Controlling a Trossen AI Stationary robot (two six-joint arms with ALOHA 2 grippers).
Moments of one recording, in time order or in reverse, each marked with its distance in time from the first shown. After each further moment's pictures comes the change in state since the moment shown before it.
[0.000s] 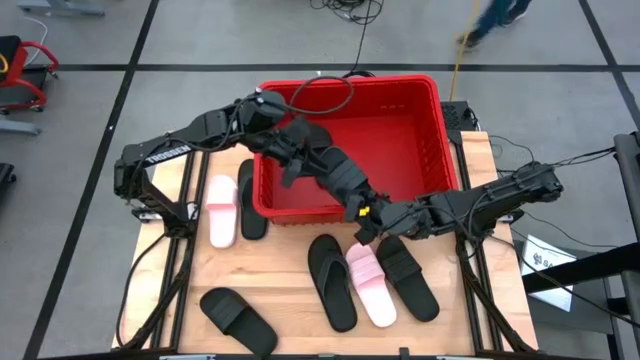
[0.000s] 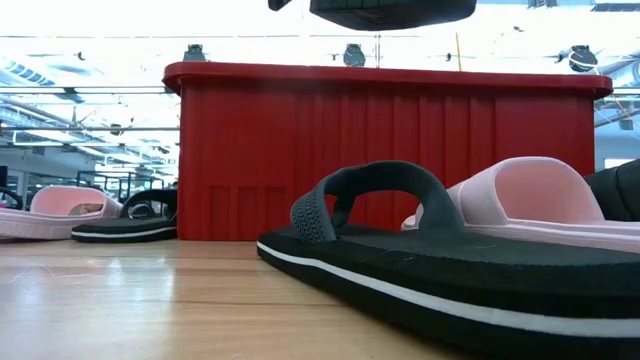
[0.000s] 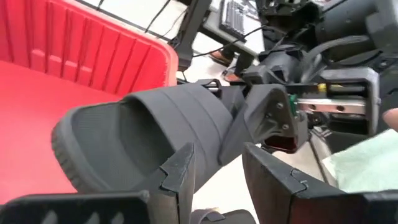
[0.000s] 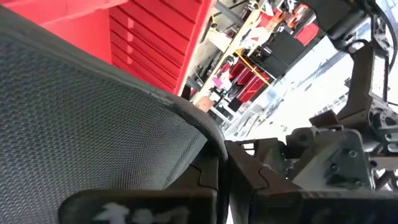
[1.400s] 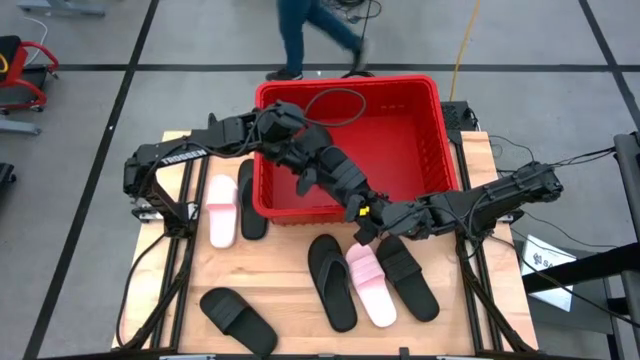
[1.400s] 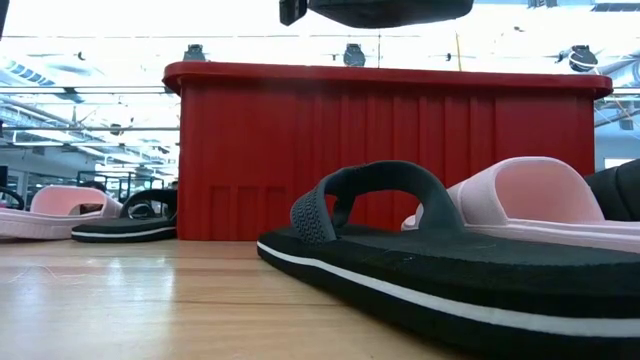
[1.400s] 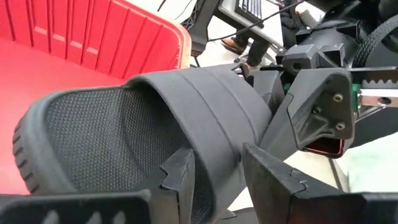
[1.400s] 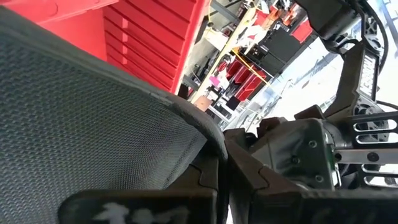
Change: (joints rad) left arm -0.044 0.070 0.000 0.013 -0.060 -0.003; right arm 0.001 0.000 -0.001 0.029 -0.001 0.001
